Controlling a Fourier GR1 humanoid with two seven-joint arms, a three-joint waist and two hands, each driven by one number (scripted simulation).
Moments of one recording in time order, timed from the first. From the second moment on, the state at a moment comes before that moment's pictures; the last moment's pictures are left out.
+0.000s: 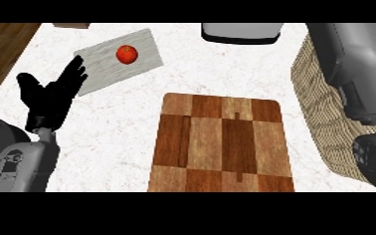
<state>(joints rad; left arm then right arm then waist) -0.27 0.28 0.10 -1.37 0.08 -0.03 0.23 -1.44 -0.27 -0.39 -0.45 1.85 -0.53 1.27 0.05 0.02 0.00</state>
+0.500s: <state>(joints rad) -0.23 0.28 0.12 -1.39 0.08 -0.03 0.23 -1.30 -0.23 -0.48 -0.55 1.94 -0.53 1.26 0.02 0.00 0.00</state>
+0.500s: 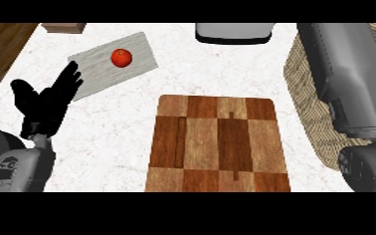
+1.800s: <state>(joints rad) -0.20 0.27 0.13 -1.40 0.08 -0.03 0.23 -0.96 -0.09 -0.70 -1.07 2.04 -0.74 1.16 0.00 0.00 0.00</state>
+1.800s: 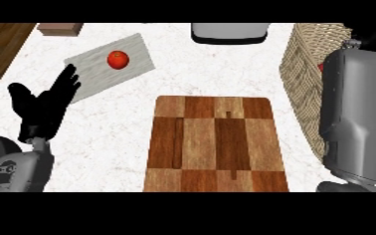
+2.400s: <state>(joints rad) -0.19 0.28 0.14 -1.39 0.08 -0.03 0.23 -0.76 0.00 -0.63 -1.60 1.94 -0.75 1.19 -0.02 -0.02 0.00</state>
